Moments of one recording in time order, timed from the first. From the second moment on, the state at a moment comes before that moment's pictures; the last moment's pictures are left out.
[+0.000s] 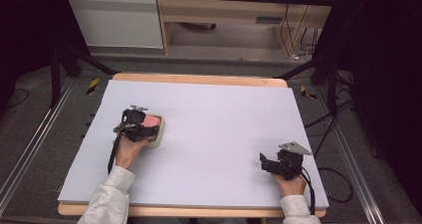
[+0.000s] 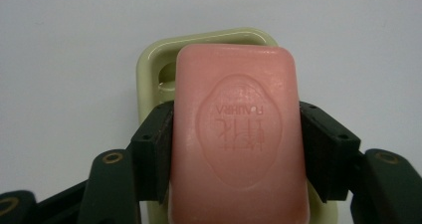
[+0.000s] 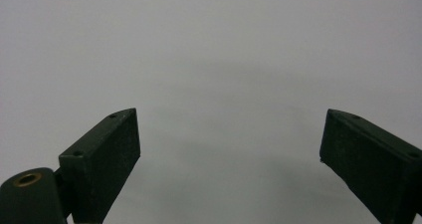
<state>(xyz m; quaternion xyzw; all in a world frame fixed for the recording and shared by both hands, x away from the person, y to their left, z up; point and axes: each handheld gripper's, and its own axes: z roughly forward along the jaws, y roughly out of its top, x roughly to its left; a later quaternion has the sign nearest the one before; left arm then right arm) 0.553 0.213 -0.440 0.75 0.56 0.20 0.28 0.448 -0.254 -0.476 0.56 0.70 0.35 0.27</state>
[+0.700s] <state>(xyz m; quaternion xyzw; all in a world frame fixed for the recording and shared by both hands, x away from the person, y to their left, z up) 0.556 0.213 -0.448 0.75 0.56 0.19 0.28 0.448 -0.254 -0.476 0.56 0.70 0.35 0.27</state>
